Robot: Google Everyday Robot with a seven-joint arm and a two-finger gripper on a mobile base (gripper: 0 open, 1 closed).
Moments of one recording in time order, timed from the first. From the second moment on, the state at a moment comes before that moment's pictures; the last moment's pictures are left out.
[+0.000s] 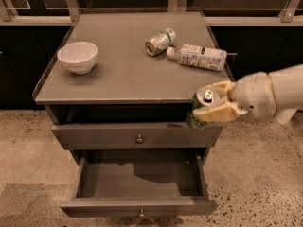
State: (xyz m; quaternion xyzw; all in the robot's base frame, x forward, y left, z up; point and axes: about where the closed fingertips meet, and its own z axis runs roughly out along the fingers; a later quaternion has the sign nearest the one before) arm 0.479 -0.146 0.866 -0.51 0.70 0.31 0.40
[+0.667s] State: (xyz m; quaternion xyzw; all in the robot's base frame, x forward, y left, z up) arm 0.526 -0.100 0.938 -0.61 0.63 0.28 0.40
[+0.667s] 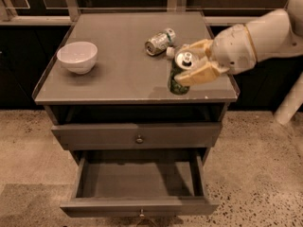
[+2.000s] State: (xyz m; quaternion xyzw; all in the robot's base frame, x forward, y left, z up) arm 0.633 0.006 0.933 -0.66 0.54 0.42 0.32
